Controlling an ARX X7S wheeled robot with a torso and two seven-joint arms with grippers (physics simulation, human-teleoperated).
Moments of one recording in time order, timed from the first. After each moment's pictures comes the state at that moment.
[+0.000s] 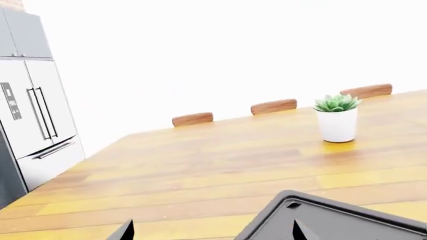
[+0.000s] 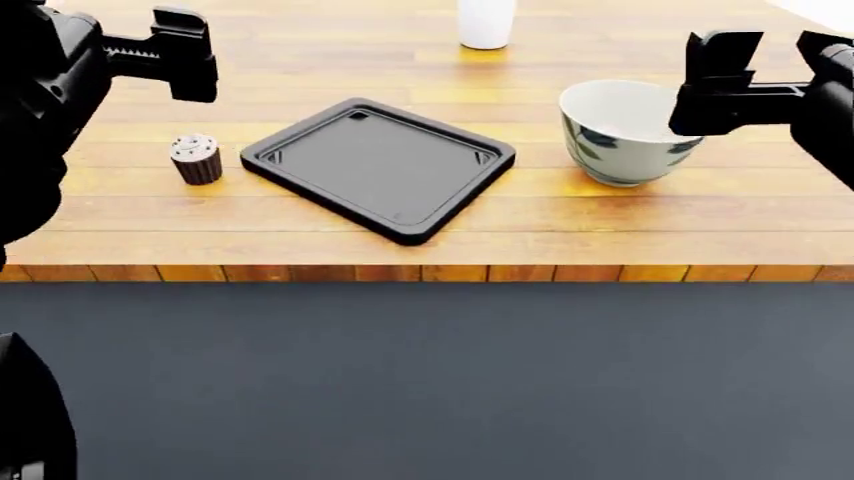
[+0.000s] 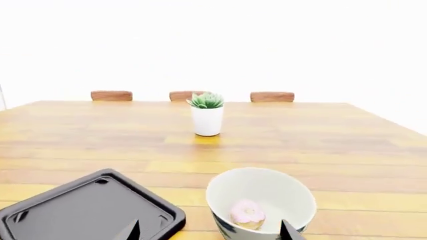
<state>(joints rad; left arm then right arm) -1.26 -0.42 0.07 0.38 -0.49 -1.47 -0.25 1.21 0.63 0.10 -0.31 1.44 1.42 0.77</state>
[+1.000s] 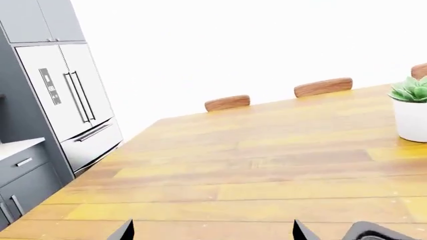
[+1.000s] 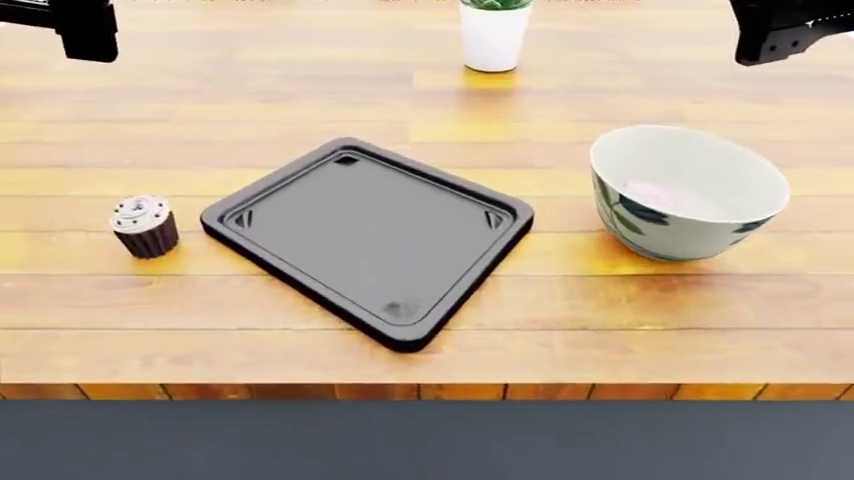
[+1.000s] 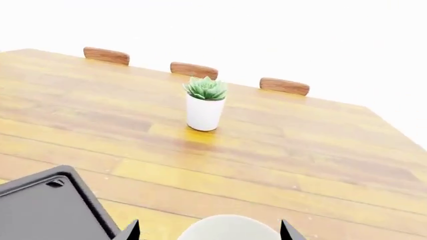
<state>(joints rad) -1.48 -0.57 0.17 0.18 -0.60 -1.56 -0.32 1.68 0.78 -0.34 0.05 1.26 1.46 0.36</state>
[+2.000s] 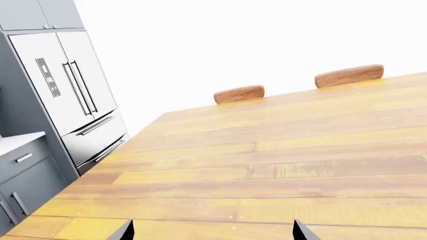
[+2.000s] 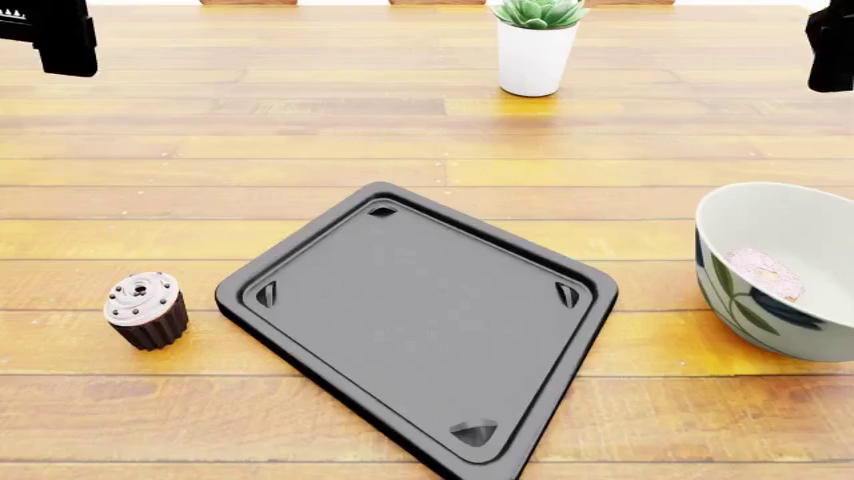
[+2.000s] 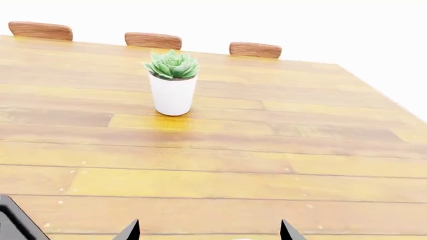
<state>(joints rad) -1.52 -0.69 0.21 0.12 -0.95 -1.54 -0.57 1.76 0.89 -0.43 0.18 1.64 1.53 0.77</state>
